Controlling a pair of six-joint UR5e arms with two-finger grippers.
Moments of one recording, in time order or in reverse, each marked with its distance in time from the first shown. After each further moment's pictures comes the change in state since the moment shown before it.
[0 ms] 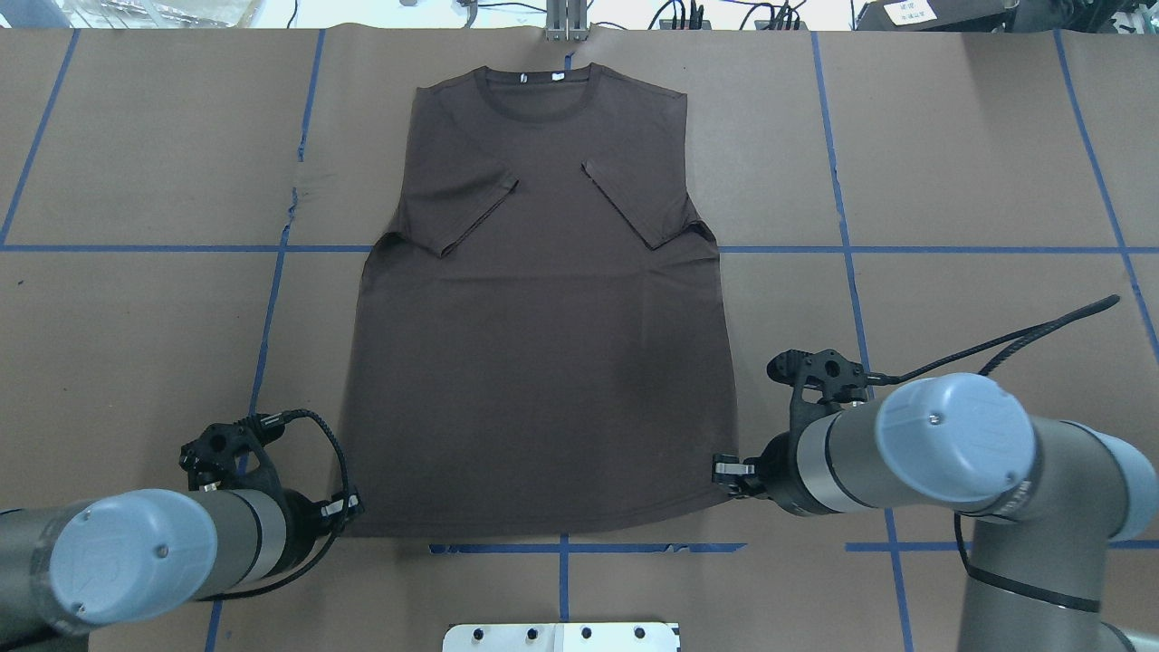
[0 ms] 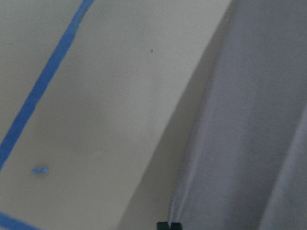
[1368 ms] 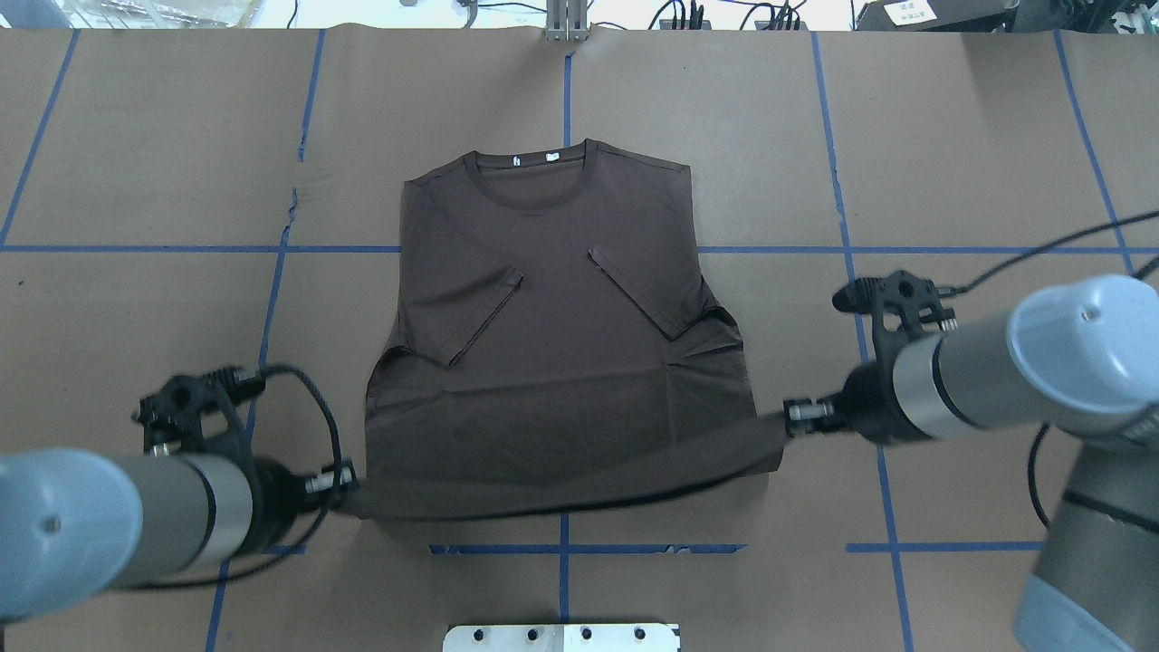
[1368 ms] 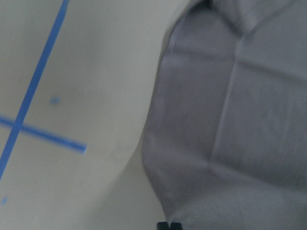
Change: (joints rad) left arm -0.137 -0.109 -0.148 0.208 -0.033 0.142; right arm 0.228 0.000 -0.013 -0.001 0.099 -0.339
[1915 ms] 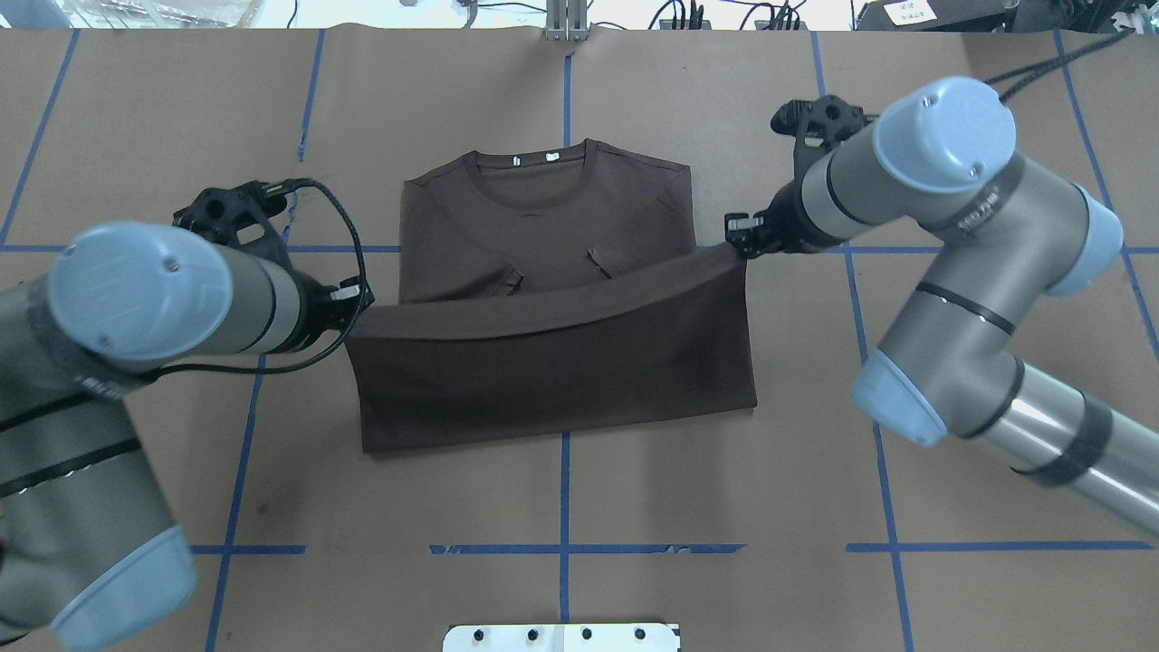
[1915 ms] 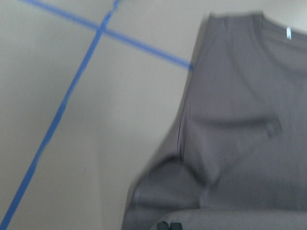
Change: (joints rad) left arm -0.275 -0.210 0.294 0.003 -0.043 0.141; right arm 0.212 0.336 -0.414 0.008 -0.004 -0.086
